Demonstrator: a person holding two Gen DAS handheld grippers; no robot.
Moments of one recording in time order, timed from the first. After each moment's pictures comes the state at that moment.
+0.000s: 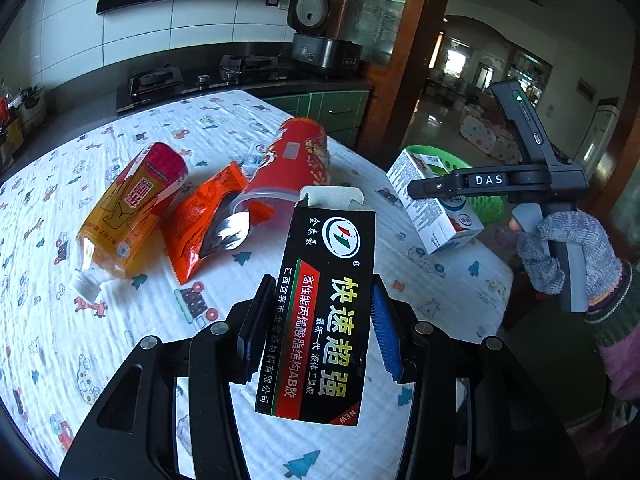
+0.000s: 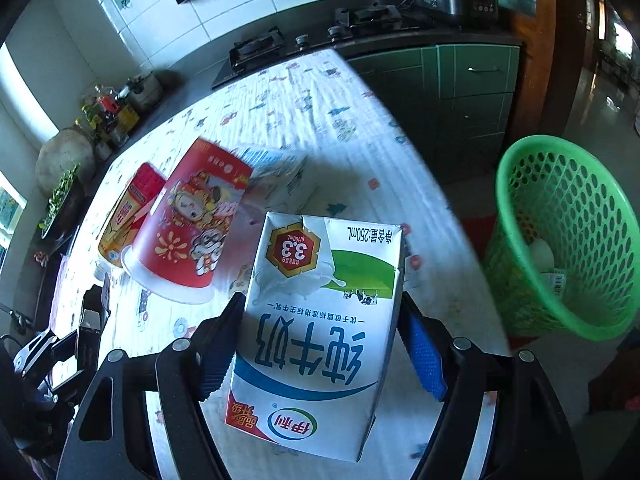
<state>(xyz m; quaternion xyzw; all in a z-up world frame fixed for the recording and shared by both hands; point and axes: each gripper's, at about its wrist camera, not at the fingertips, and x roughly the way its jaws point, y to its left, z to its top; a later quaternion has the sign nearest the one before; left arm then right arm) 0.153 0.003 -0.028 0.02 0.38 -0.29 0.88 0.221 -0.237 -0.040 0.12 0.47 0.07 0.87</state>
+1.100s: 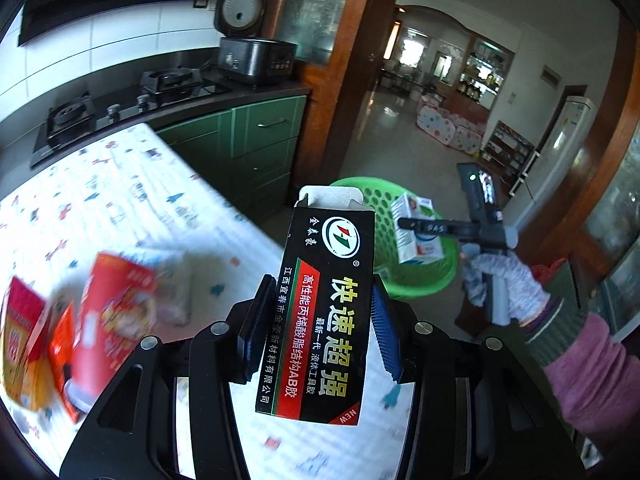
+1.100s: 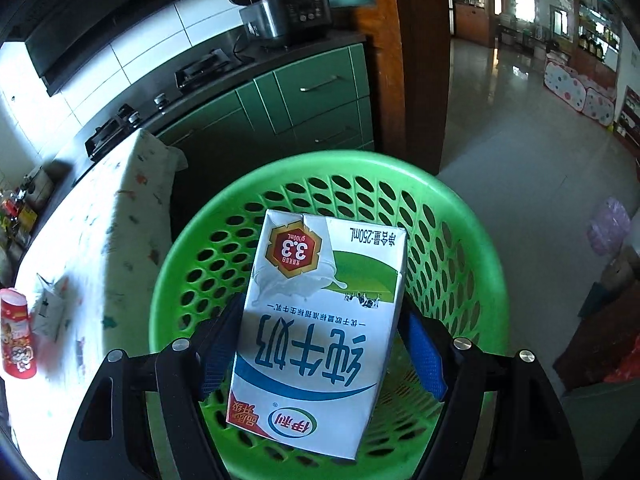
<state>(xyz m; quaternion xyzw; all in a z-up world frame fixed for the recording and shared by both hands) 0.228 -0.171 0.010 0.03 0.38 -0.37 0.85 0.251 -0.512 -0.101 0.17 0.44 -0.10 0.88</state>
